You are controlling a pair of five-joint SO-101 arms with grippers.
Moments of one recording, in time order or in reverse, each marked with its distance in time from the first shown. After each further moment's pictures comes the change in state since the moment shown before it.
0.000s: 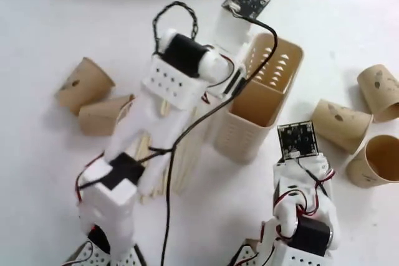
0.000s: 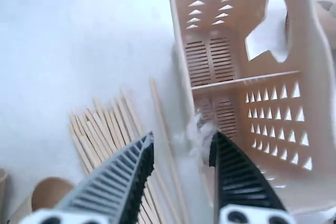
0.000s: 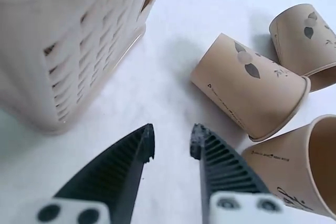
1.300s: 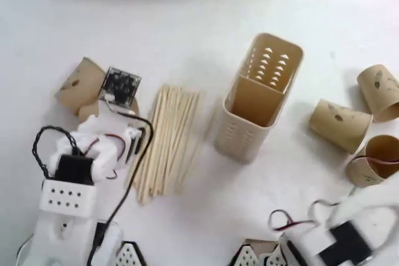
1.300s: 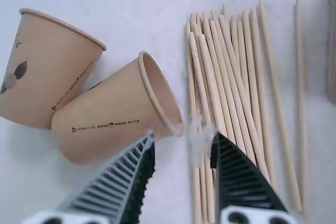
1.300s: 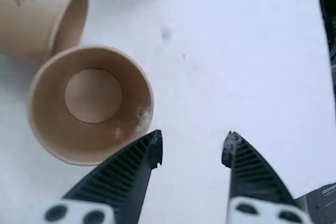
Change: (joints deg) left arm -28.0 -79.7 112.1 -40.6 -11.5; right arm 44.5 92.7 -73.1 3.1 23.9
